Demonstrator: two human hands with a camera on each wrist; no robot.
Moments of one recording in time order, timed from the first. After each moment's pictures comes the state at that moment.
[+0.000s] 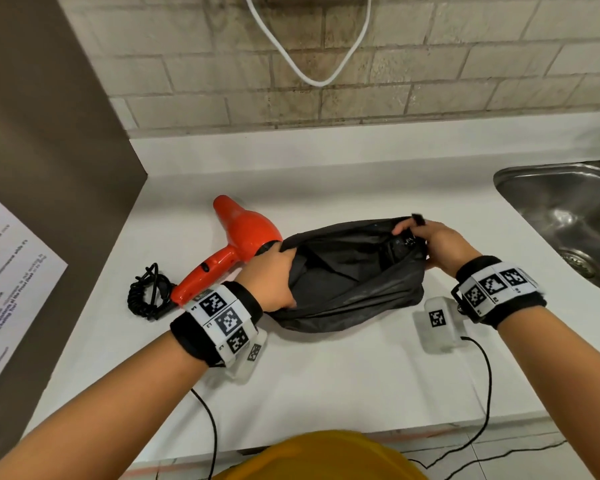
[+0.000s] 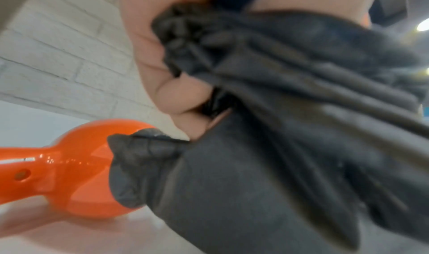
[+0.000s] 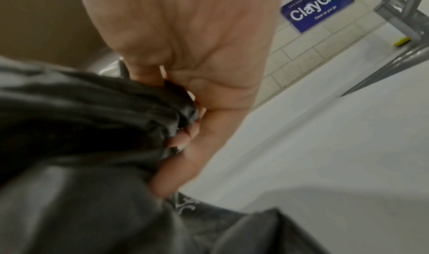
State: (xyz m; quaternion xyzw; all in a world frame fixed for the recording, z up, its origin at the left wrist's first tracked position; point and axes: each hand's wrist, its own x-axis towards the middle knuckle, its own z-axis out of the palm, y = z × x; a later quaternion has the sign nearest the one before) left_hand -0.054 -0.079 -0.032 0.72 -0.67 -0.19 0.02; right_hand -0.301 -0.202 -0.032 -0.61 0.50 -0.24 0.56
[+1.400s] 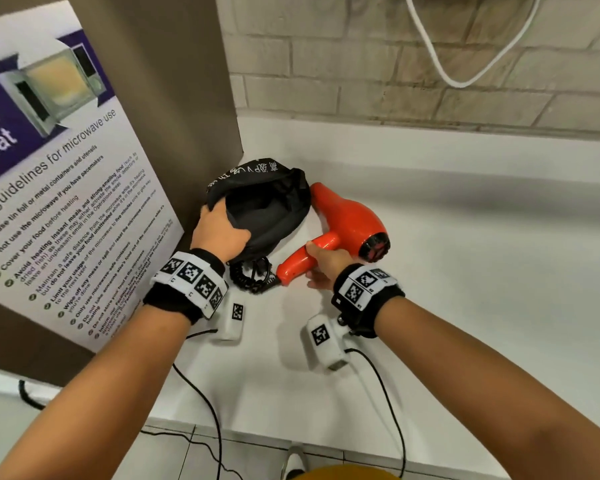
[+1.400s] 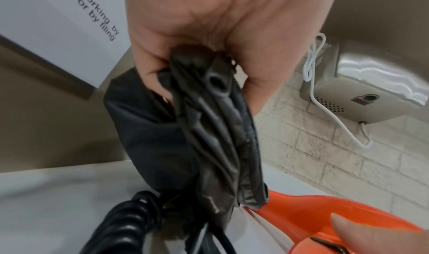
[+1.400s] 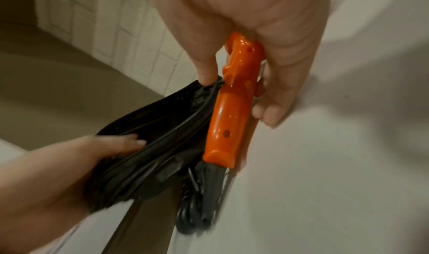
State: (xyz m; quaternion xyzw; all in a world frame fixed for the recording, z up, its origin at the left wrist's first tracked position) left_hand 0.141 -0.031 -0.025 0.89 -0.32 -0.18 0.28; right_hand -0.016 -0.121 -0.081 -0.46 0.56 -0.12 0.68
